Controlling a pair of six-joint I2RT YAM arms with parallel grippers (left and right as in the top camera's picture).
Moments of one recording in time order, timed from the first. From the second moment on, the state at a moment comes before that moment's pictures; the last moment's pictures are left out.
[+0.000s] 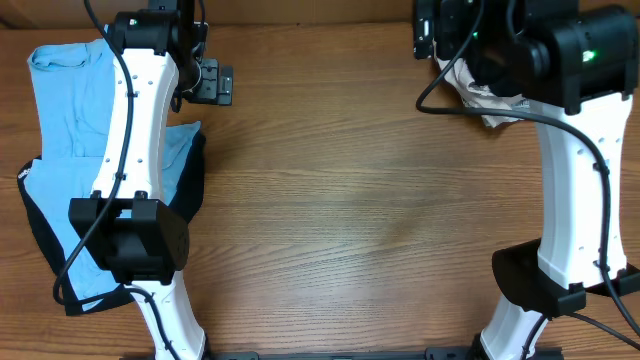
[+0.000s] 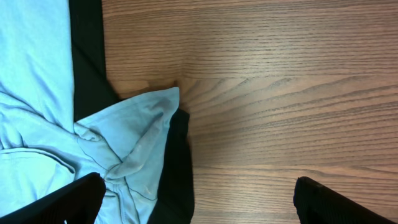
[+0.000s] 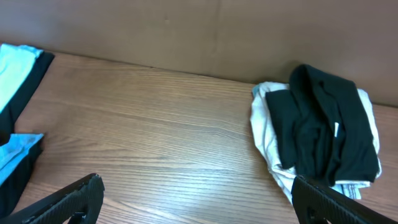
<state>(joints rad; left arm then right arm) -0.04 2.10 2.17 -1.34 -0.09 -0.02 0.30 1.95 2.69 -1.46 0.07 0.07</state>
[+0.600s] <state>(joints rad) -0.04 2.10 2.17 -1.34 -0.09 -0.02 0.37 1.70 2.18 -0.96 0.10 0.07</state>
